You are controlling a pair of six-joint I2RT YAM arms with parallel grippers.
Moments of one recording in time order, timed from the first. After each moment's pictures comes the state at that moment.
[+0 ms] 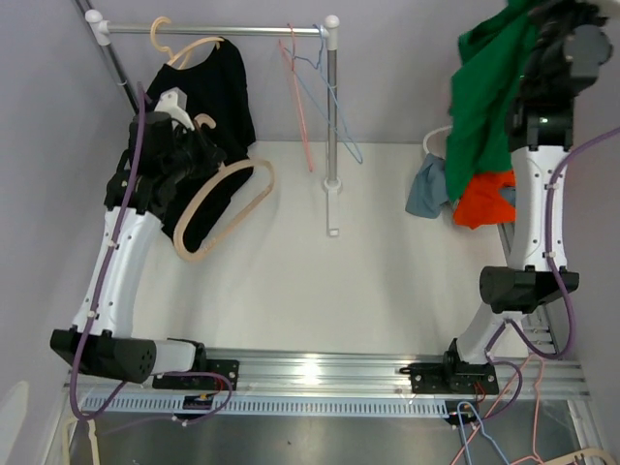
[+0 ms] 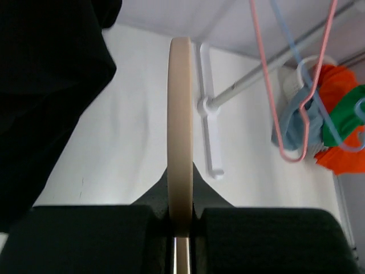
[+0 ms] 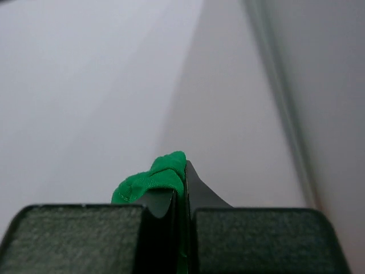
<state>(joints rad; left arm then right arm) -0.13 1.28 1.54 -0.69 0.13 -0.41 0.04 1.76 2.31 0.06 0.35 0.21</state>
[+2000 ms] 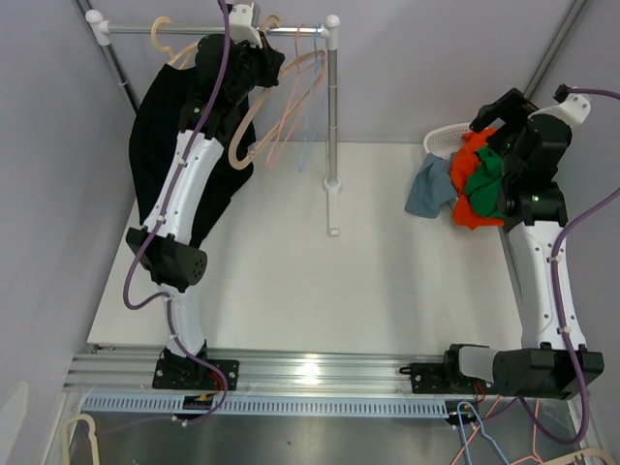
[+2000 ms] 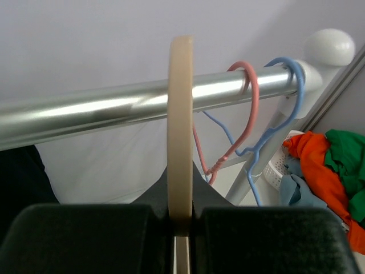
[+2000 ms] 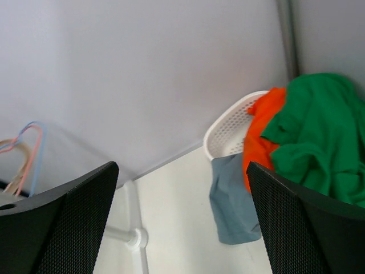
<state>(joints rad) -0.32 1.99 2.39 -0.34 0.13 -0.16 -0.06 1.26 1.48 -0.26 0.22 0.47</state>
